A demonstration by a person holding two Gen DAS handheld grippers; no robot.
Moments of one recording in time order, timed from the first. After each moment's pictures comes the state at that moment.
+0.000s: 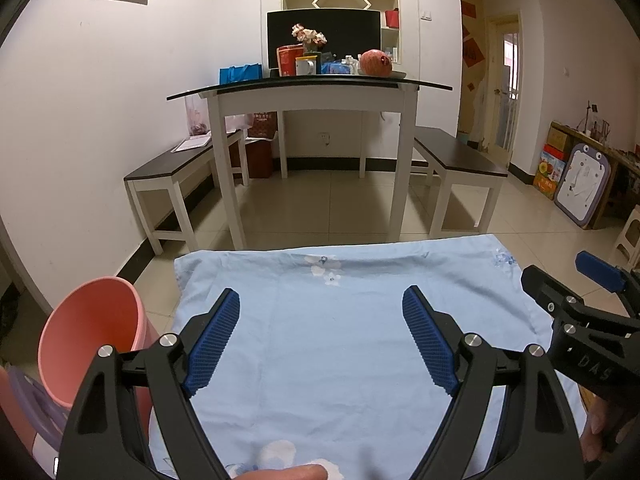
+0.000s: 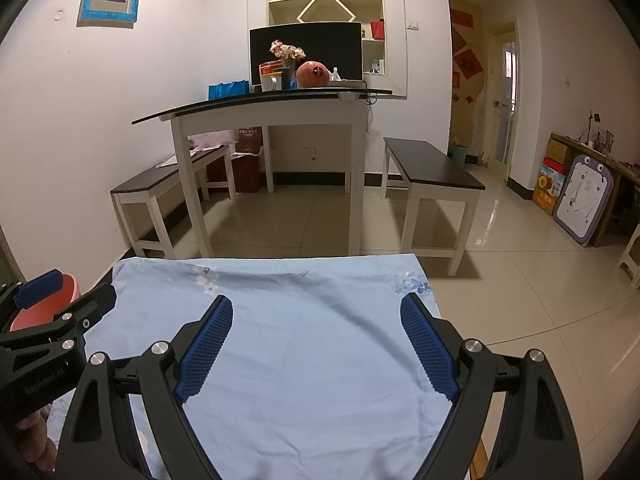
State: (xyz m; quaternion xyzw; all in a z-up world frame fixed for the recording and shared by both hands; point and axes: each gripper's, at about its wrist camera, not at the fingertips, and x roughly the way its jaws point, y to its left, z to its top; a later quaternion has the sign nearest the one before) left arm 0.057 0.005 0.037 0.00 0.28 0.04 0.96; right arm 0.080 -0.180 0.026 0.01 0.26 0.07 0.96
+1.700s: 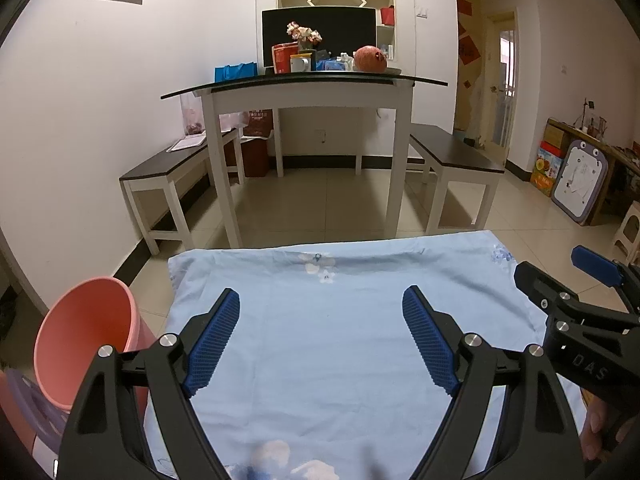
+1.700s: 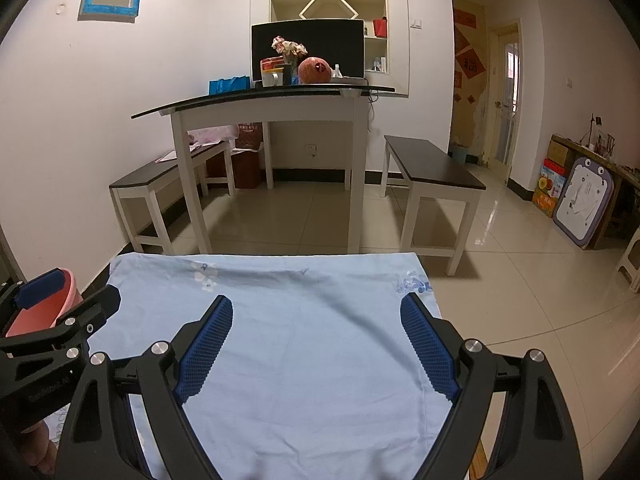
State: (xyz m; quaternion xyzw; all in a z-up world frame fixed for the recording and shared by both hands) left arm 0.062 0.002 0.030 0.01 0.29 0.03 0.96; right arm 0.083 -0.178 0.022 0.00 0.26 0.07 0.96
